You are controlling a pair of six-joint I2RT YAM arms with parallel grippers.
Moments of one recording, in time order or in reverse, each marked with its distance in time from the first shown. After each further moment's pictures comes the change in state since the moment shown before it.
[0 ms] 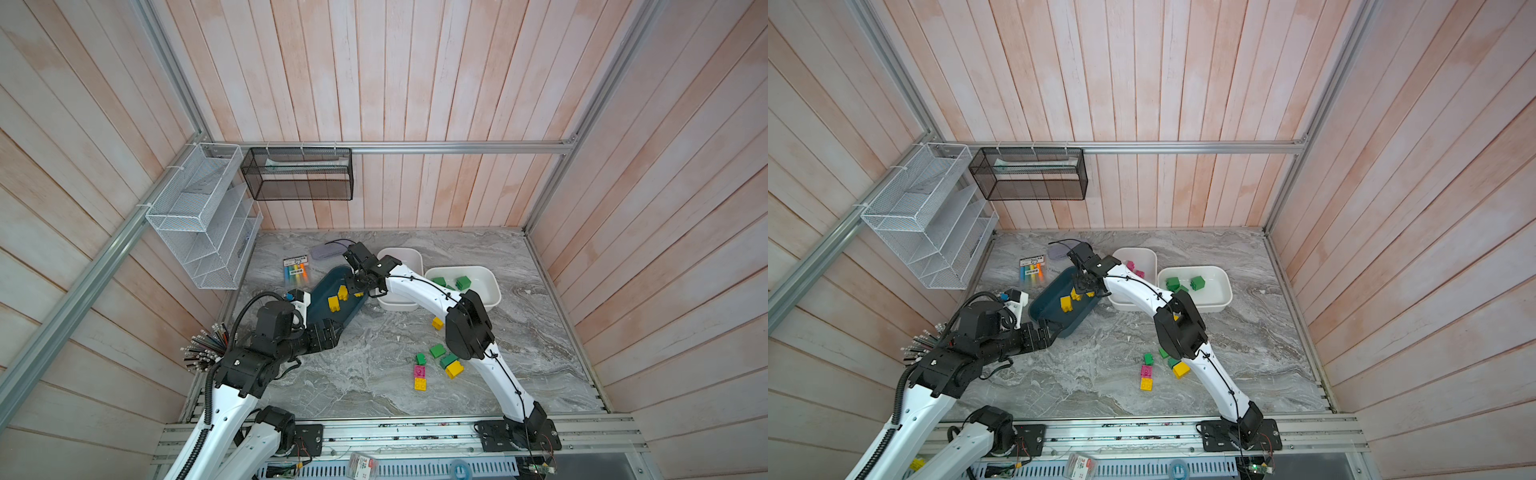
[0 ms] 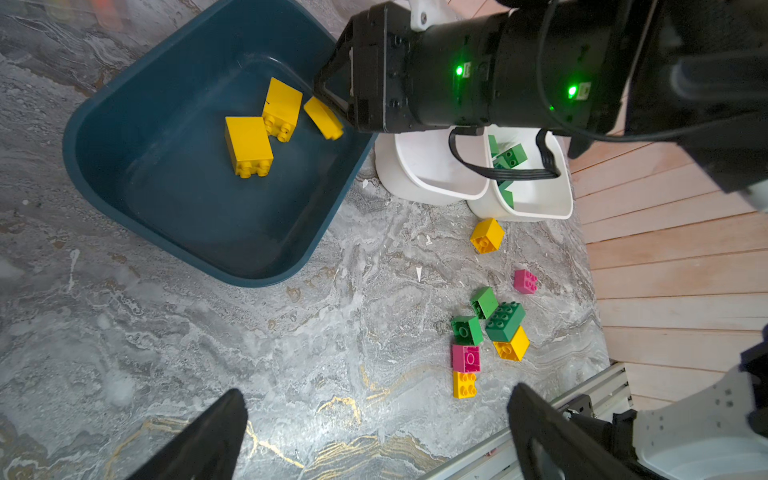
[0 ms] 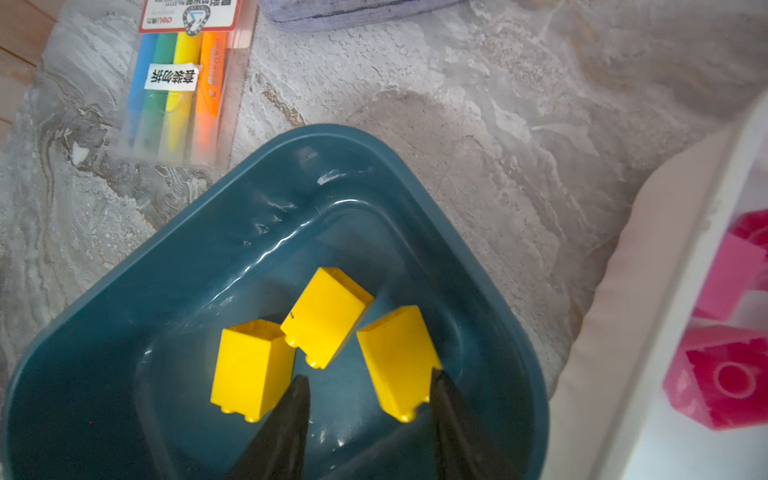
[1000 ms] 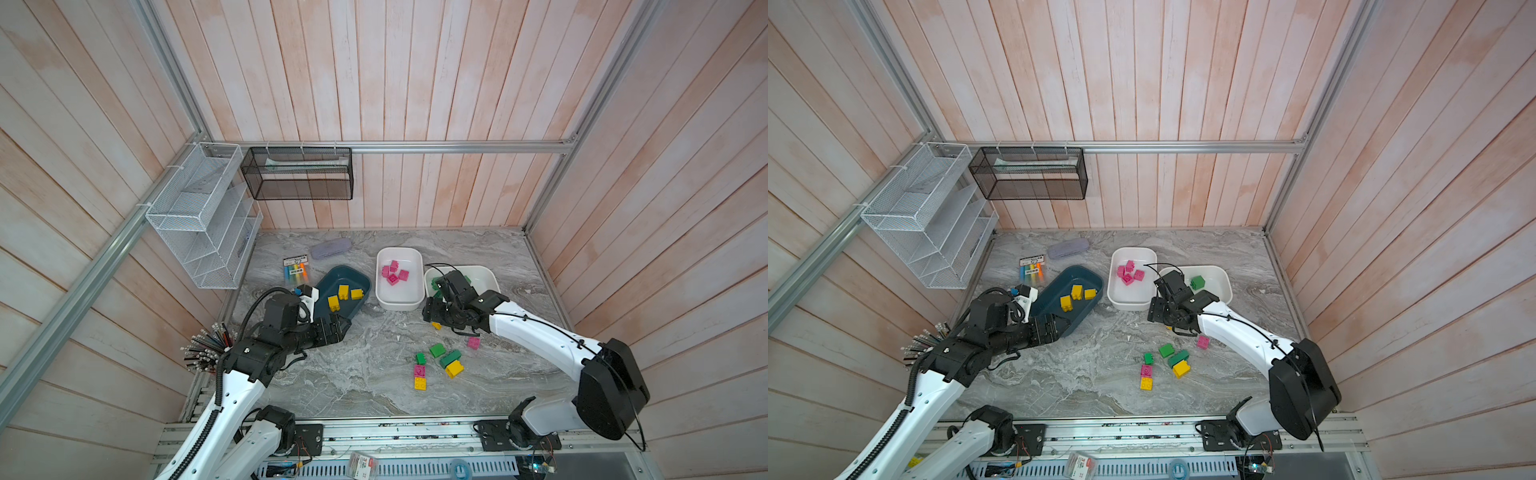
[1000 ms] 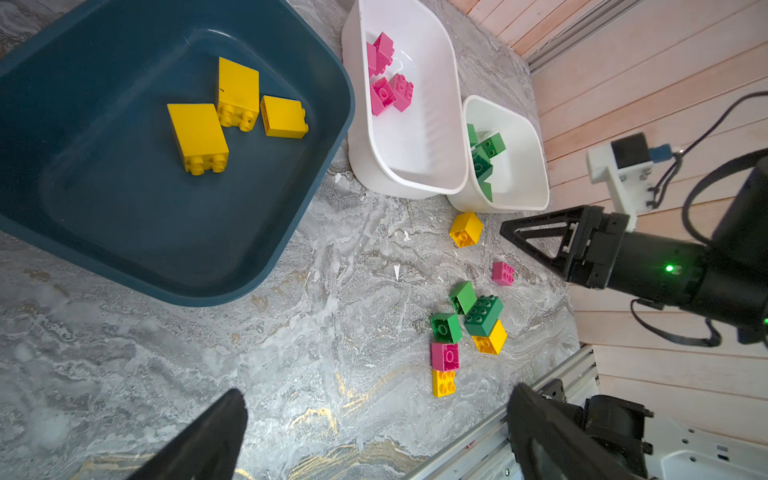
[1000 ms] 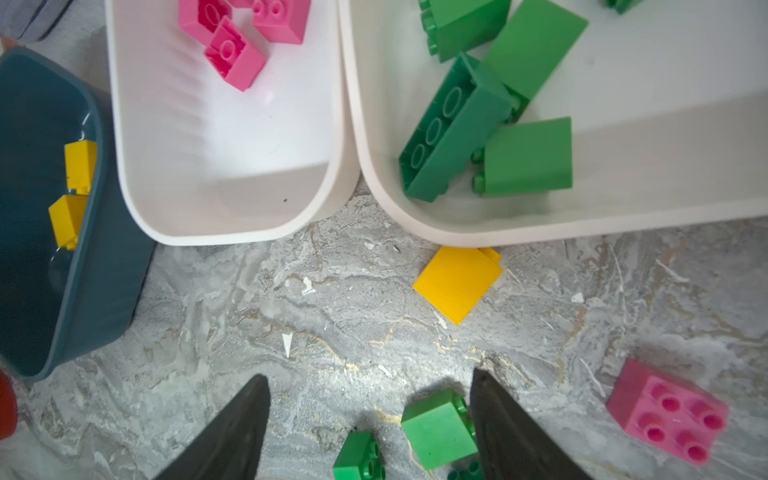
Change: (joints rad) left arm 0.002 0.092 -0.013 0.089 0.092 -0.011; right arm -0.221 -1.015 -1.277 0.176 -0.005 0.369
